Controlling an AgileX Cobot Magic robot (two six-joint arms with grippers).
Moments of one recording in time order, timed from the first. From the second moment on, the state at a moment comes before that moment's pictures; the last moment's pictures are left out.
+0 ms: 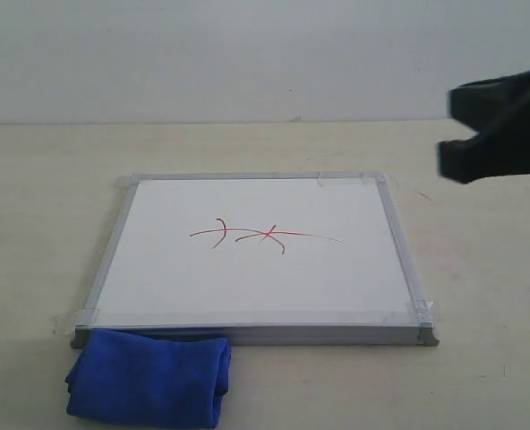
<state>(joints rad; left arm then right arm) 0.03 0.00 0.00 -0.19 0.30 0.07 0.36 0.97 -0.65 -0.03 0.11 -0.10</state>
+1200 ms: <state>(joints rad) 0.03 0.00 0.00 -0.19 0.30 0.07 1.02 2.15 -1.74 0.00 1.05 -0.41</state>
